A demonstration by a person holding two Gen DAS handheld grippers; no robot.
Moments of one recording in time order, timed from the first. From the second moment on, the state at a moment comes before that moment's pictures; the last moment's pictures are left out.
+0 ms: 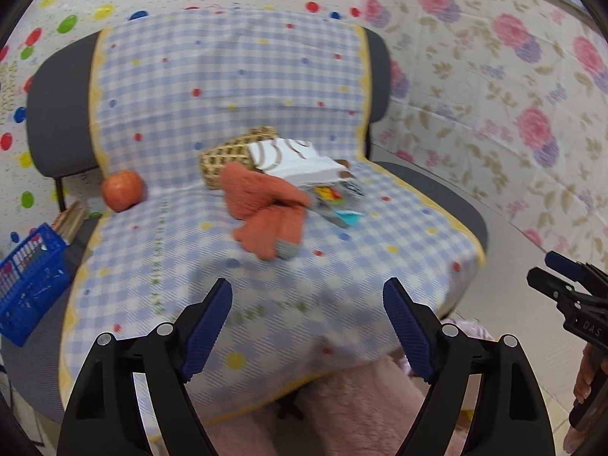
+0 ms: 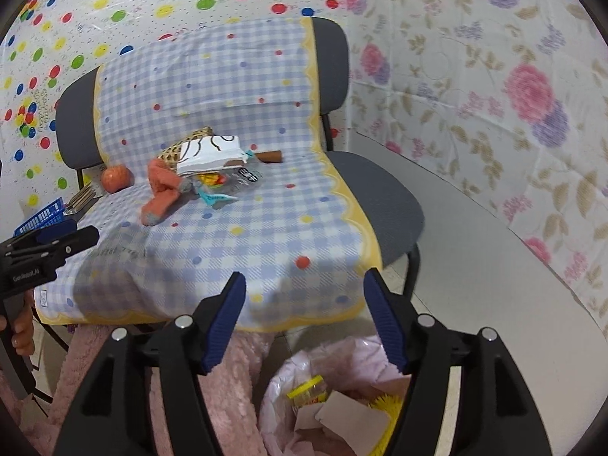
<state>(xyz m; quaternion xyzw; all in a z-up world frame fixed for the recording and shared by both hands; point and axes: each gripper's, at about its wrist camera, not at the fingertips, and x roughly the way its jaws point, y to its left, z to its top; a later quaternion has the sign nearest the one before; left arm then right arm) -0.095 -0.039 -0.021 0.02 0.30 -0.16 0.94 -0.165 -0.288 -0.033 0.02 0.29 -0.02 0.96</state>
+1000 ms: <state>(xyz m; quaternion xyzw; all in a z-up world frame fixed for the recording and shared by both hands) 0.050 -0.074 -0.064 0.05 0.38 -0.13 0.91 -0.014 -0.284 -0.018 0.07 0.28 0.02 0.96</state>
